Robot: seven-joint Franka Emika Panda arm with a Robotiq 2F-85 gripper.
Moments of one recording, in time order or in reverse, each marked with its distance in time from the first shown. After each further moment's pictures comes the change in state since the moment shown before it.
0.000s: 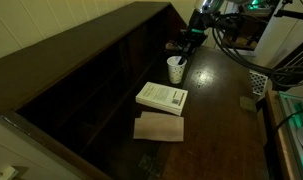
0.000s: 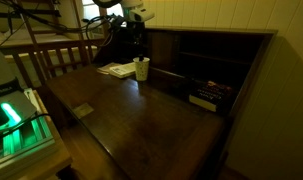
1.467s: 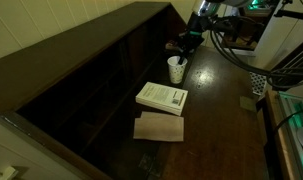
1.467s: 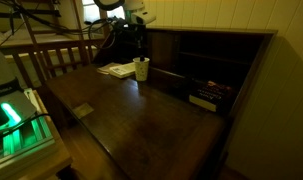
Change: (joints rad) arm 0.000 0.035 0.002 0.020 0.011 0.002 -0.025
